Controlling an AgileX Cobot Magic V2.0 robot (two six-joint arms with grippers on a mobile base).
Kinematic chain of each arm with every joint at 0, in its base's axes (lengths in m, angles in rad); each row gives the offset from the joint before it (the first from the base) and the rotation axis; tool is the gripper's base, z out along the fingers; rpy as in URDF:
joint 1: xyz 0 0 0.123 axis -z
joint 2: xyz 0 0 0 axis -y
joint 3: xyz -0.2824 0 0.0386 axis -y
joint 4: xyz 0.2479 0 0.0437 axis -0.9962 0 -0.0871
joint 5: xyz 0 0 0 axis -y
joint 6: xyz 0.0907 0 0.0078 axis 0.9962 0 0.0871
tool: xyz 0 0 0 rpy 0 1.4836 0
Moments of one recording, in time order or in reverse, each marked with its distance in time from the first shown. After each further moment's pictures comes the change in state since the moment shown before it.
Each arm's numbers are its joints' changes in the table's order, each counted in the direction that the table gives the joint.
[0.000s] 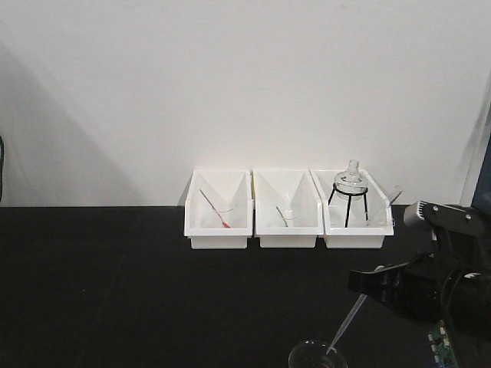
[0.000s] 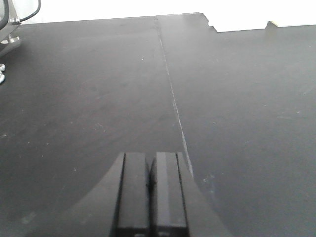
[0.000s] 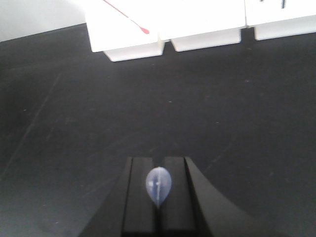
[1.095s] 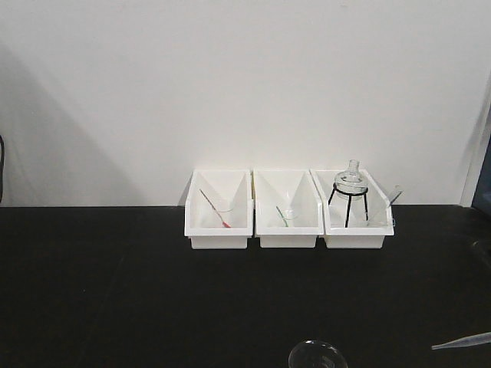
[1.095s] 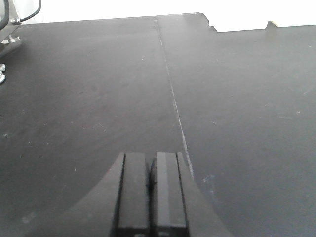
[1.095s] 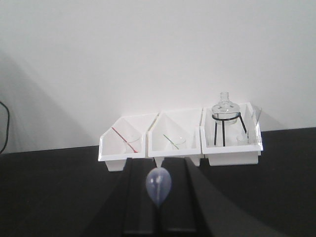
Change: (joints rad) left arm 0.000 0.000 0.000 0.000 0.000 0.000; right arm 0.000 0.872 -0.455 0.314 0.217 0.226
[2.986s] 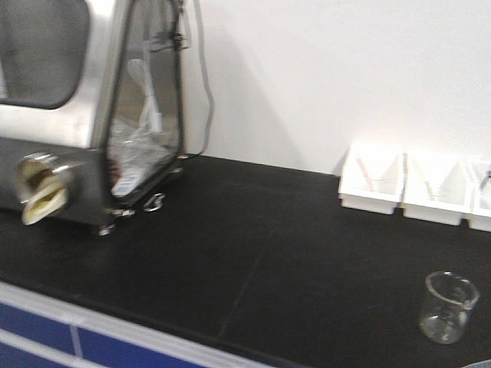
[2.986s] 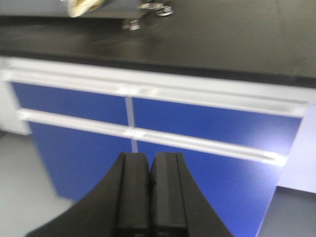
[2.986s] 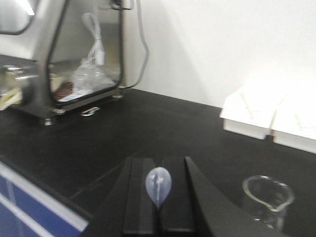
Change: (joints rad) left arm 0.000 0.000 0.000 0.000 0.000 0.000; right arm 0.000 0.073 -0.005 0.204 -0.124 -0.020
